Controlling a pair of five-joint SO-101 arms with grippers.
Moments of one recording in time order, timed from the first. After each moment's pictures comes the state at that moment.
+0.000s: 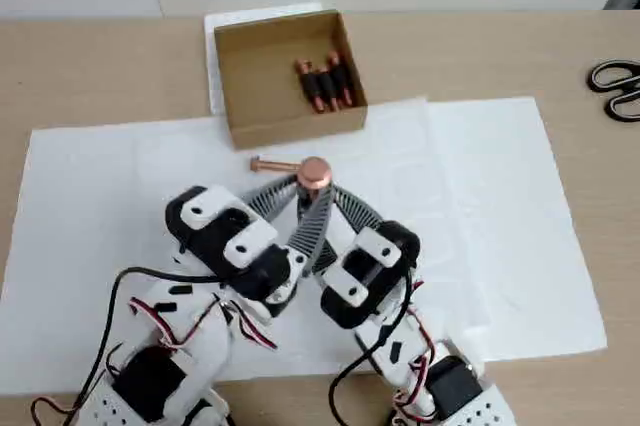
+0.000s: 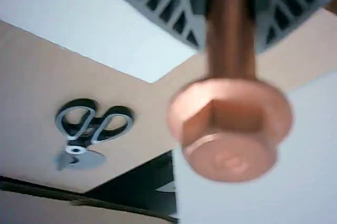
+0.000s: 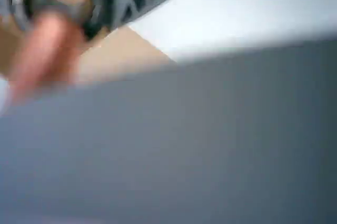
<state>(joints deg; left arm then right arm) 36.1 -84.9 68.4 28.7 0.0 -37.9 -103.2 93.4 15.3 11.4</state>
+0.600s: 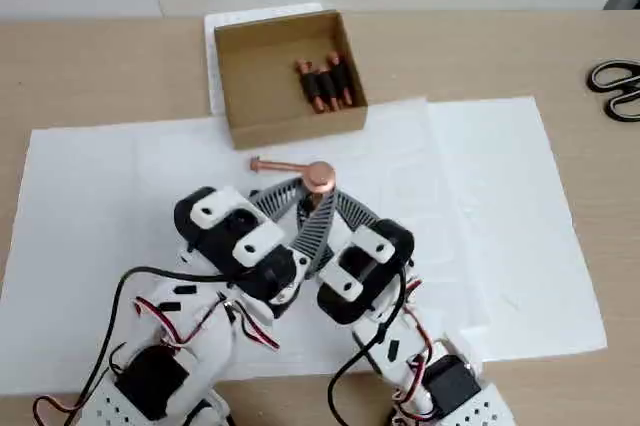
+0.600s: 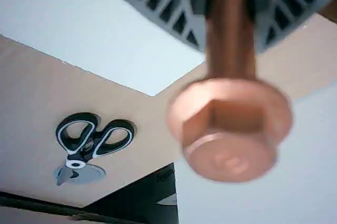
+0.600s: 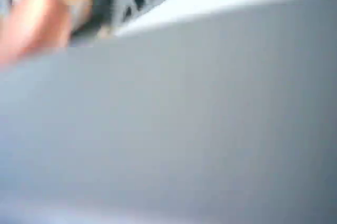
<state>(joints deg) 35.9 -84.8 69.6 28.7 -0.5 -37.8 -103.2 94.1 16.3 11.4</state>
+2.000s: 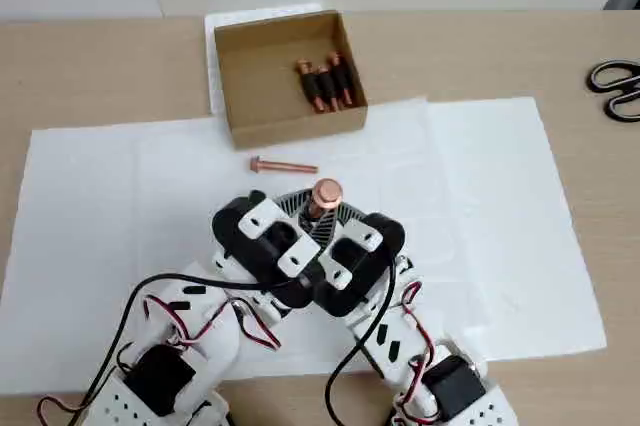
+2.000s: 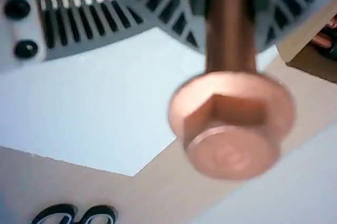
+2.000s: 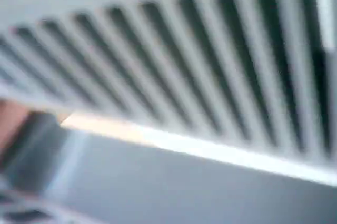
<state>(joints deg) 34.2 -84.8 73.6 32.5 -9.2 -37.9 -103.1 90.3 27.2 11.4</state>
